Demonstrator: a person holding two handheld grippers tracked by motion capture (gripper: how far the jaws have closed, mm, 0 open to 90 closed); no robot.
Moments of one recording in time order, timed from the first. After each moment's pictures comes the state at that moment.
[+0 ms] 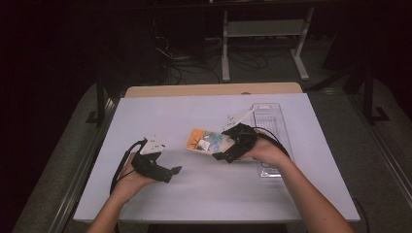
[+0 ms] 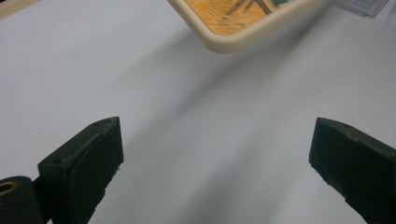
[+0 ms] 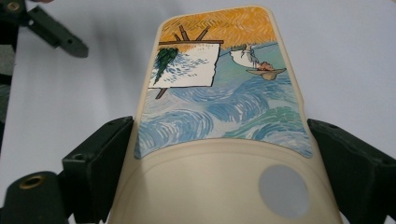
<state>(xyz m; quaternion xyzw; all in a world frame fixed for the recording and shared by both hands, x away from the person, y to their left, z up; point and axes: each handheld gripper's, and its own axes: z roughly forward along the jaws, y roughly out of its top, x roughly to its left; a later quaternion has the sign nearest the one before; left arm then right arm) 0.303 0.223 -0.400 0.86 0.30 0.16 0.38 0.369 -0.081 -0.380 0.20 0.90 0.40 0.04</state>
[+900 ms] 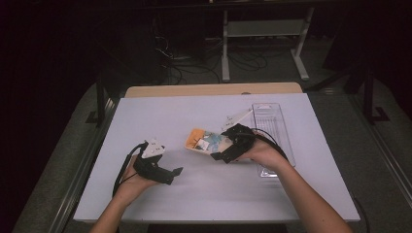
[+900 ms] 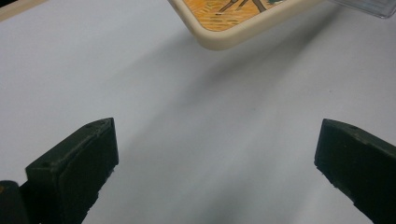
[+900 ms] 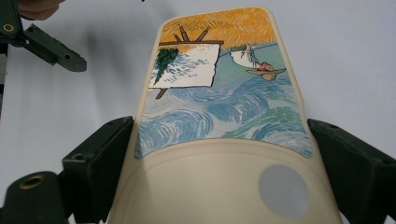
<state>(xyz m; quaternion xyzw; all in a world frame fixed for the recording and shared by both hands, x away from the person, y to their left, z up) 0.300 0.221 -0.410 0.85 0.31 0.17 0.39 0.367 -0.076 -0.384 0.22 0.89 0.40 0.04</state>
